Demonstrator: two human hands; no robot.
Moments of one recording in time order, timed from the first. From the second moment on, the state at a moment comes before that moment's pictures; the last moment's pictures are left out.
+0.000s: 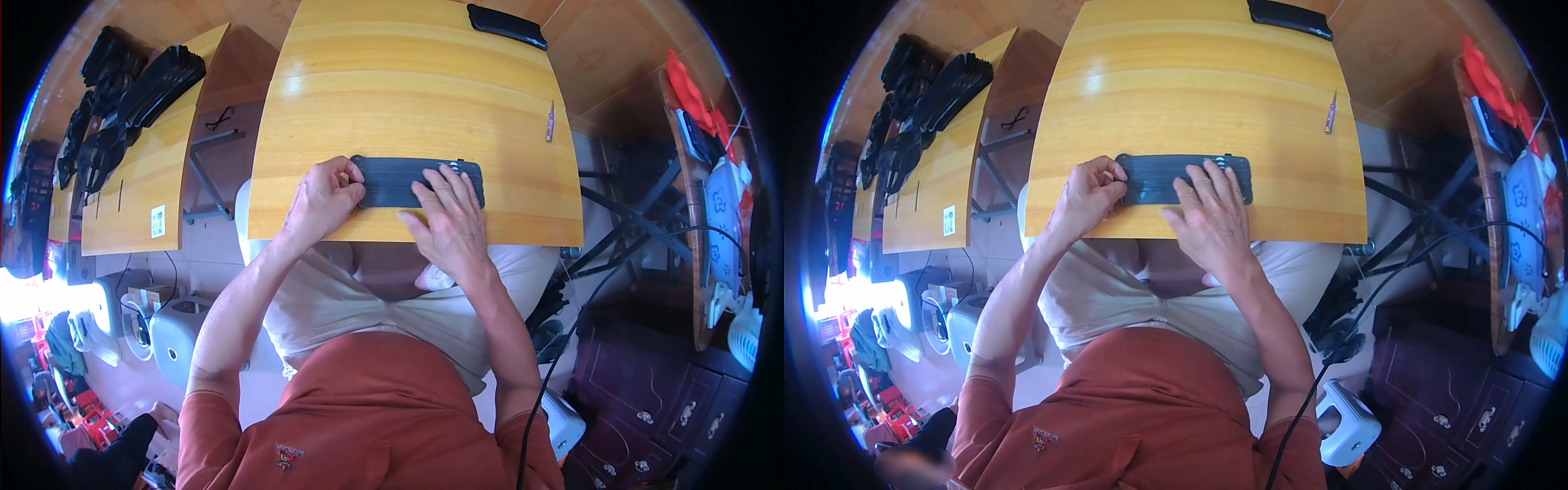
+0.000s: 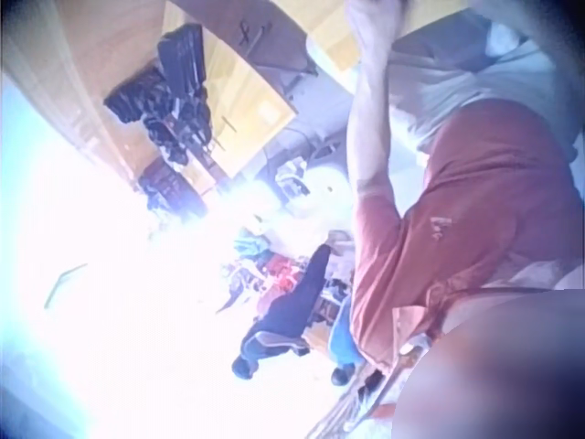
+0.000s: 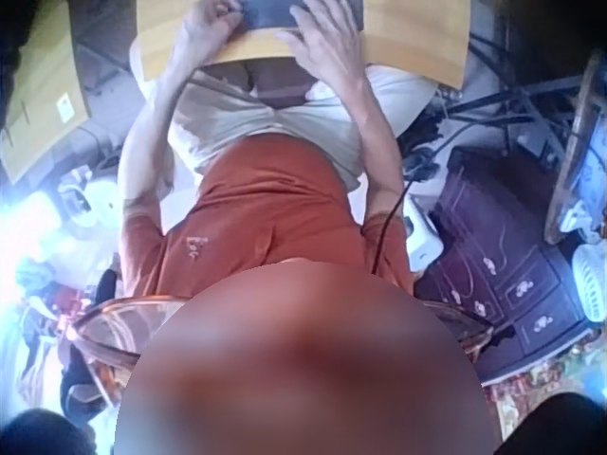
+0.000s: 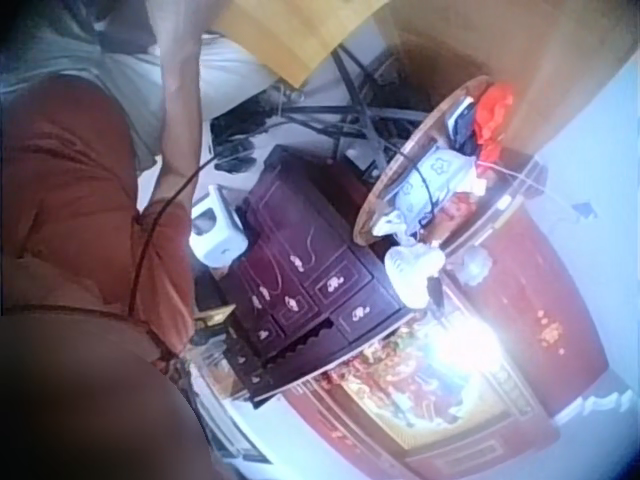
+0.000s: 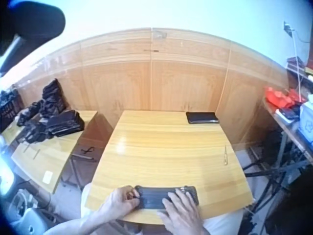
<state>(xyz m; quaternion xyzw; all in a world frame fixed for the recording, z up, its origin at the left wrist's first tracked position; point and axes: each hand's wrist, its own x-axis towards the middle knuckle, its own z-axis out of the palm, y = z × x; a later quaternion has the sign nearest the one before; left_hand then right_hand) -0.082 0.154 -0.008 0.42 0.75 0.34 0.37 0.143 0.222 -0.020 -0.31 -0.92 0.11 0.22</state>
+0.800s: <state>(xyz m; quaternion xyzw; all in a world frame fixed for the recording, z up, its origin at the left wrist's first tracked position) -0.105 0.174 0.028 0.22 0.61 0.56 0.52 0.108 0.273 -0.006 -0.29 -0.90 0.17 0.26</state>
